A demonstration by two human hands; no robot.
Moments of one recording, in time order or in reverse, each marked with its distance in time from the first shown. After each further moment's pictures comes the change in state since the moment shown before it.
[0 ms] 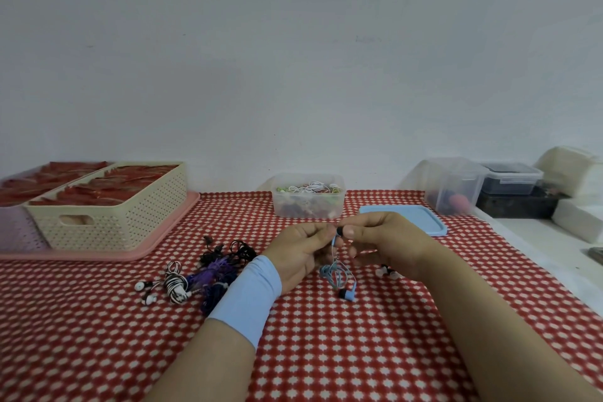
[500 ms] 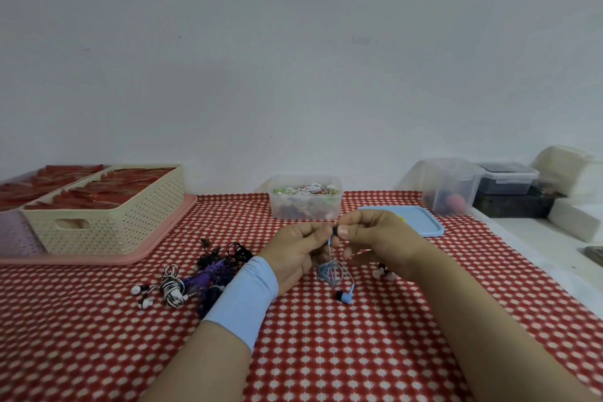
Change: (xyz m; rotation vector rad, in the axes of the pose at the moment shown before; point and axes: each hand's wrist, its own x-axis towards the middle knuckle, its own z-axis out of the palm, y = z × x) left_hand 0.002 0.000 -0.001 0.001 0.001 0.015; right_hand 0.001 0.000 0.003 -0.011 0.004 -0.041
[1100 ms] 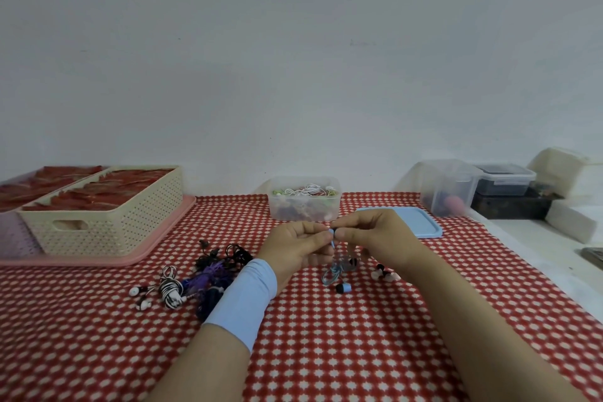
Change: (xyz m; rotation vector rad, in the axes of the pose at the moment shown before) left_hand -0.001 0.002 -0.002 0.105 0.108 0.043; right_hand 0.002 0.005 0.000 -0.246 0.157 -0.213
